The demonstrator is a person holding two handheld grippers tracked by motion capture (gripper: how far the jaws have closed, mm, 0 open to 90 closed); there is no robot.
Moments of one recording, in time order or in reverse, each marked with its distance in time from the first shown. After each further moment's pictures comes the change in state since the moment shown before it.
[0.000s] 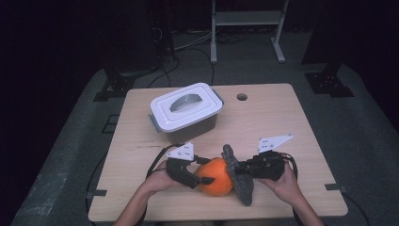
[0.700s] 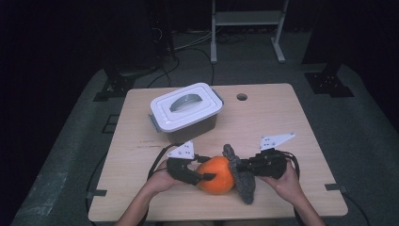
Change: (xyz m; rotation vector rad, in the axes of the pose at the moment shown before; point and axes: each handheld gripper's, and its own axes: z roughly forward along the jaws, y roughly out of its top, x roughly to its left) left arm 0.001 0.001 0.002 -0.020 0.059 -0.011; right arm -0.003 0.000 -0.005 0.003 -0.056 0.016
